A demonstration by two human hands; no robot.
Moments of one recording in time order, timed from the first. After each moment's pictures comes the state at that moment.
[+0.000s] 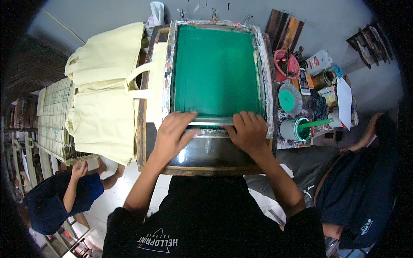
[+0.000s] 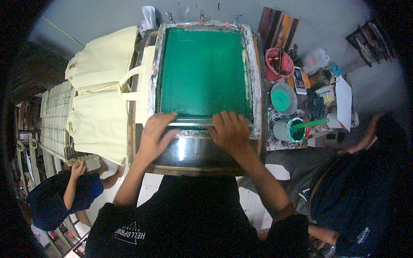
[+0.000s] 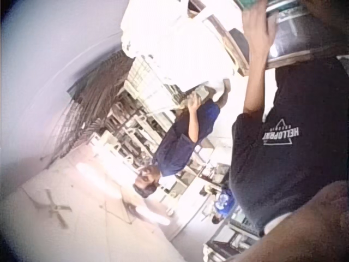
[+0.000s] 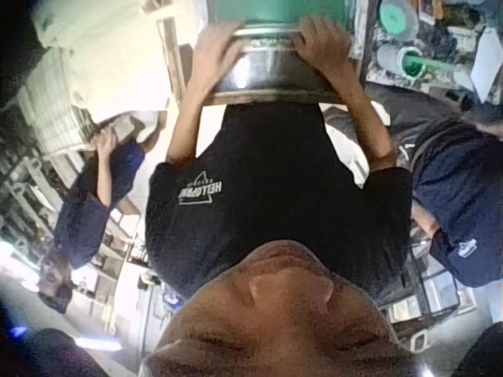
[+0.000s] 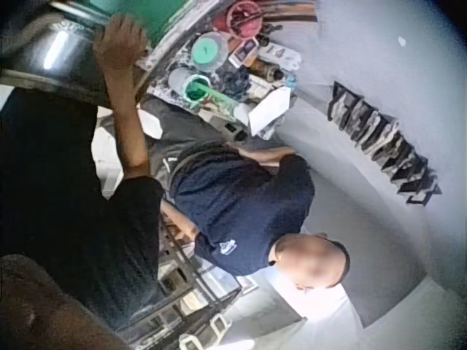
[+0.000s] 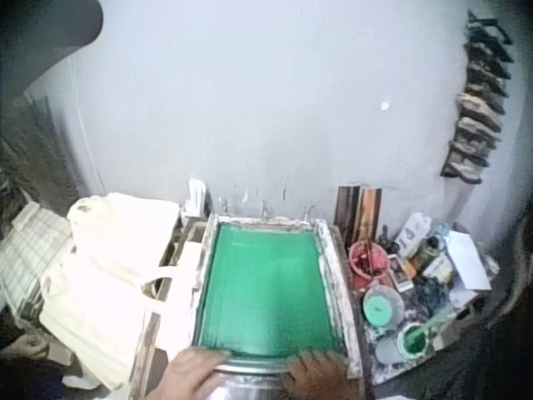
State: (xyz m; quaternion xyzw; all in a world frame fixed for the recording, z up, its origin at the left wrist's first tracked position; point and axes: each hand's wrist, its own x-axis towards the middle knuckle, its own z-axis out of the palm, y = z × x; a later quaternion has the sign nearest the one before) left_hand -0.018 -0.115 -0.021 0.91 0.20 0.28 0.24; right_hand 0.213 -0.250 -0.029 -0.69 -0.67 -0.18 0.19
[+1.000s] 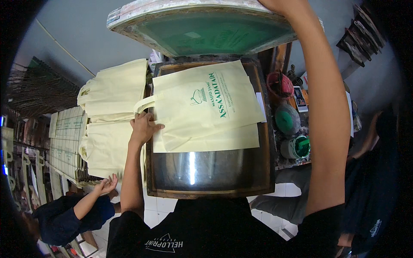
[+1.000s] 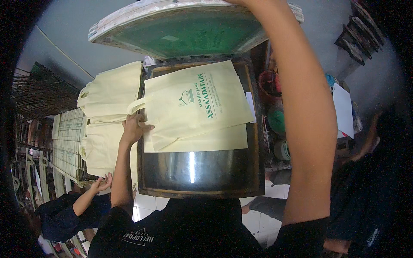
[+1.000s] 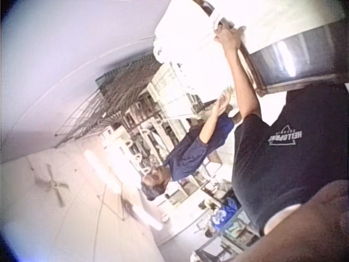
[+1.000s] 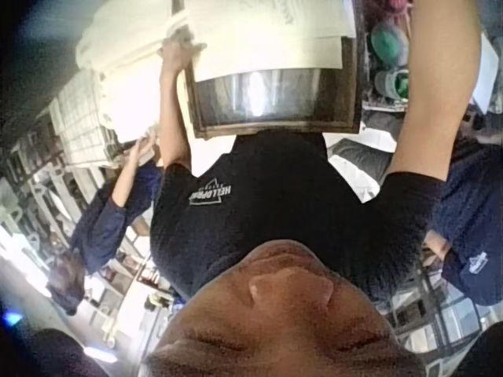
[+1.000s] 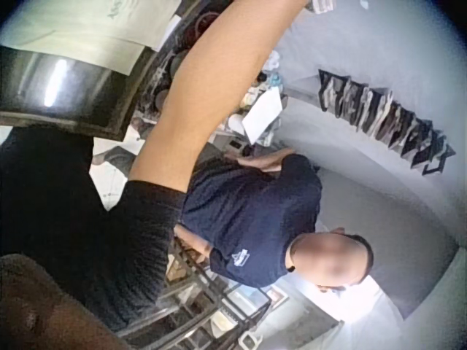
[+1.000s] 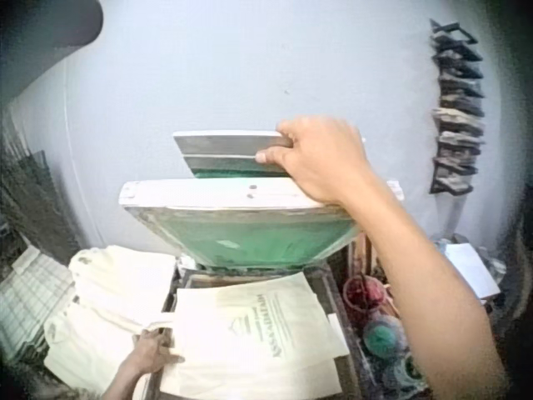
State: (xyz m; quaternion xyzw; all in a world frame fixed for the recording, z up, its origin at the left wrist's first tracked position) left_hand -0.028 0.032 -0.016 0.86 0.48 0.03 0.16; right_hand 0.326 -0.092 0.297 -0.69 -0.58 -0.32 0.28
